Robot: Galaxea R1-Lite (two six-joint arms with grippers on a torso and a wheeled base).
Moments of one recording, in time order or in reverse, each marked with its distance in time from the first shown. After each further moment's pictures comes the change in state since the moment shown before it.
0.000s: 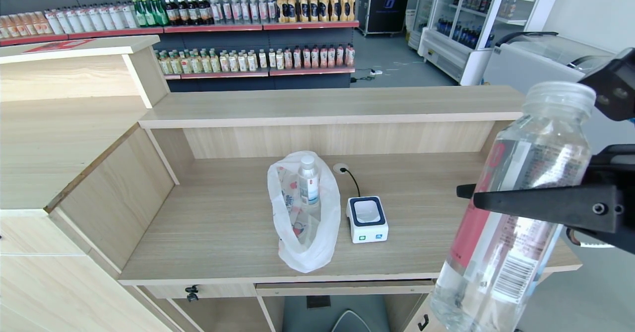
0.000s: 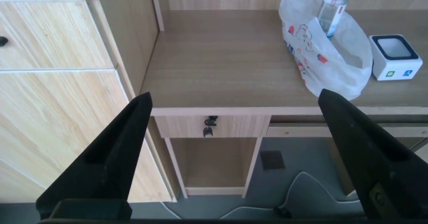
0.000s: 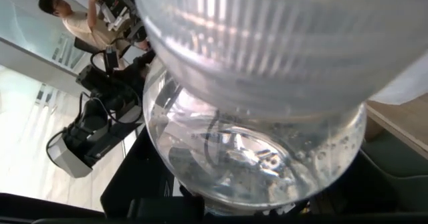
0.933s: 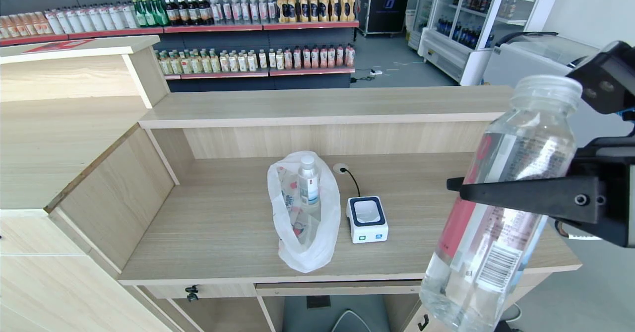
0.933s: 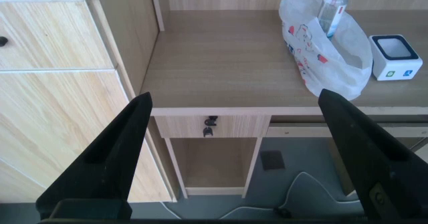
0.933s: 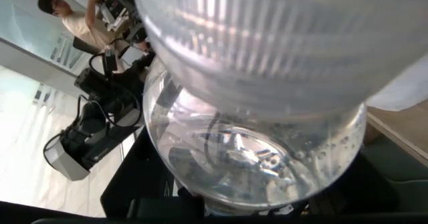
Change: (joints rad) left arm 0.000 0.000 0.000 0.000 0.000 0.000; right arm 0.020 0.033 -0.025 -0.019 -0.033 -0.015
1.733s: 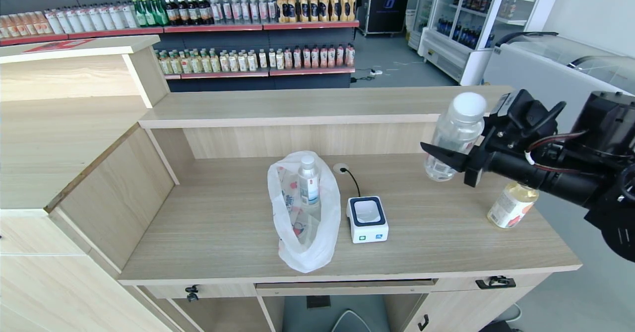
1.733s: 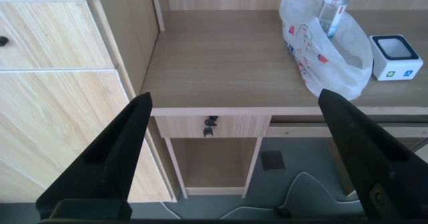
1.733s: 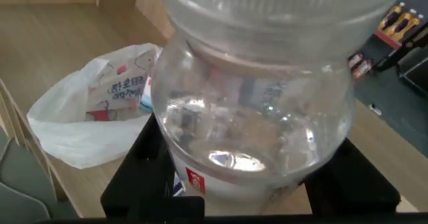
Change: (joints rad) left arm 0.000 0.000 0.000 0.000 0.000 0.000; right arm -0.291 0.436 0.133 -0.840 -0.207 -0.949
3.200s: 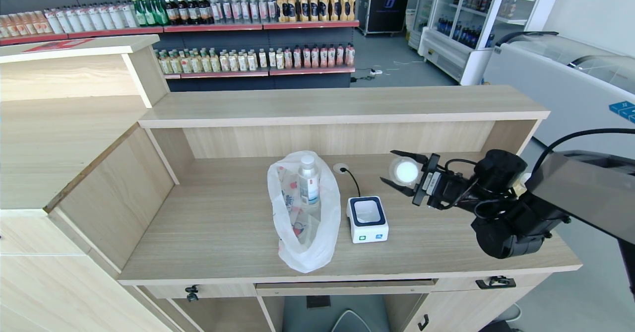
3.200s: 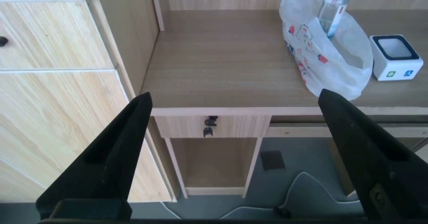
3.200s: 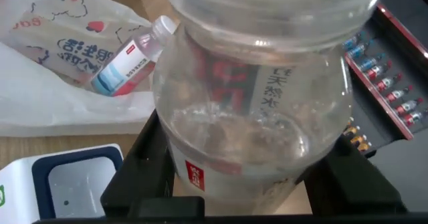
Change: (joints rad) left arm 0.000 0.000 0.000 0.000 0.000 0.000; right arm -0.049 0.636 -0.225 -0.560 0.363 -0.282
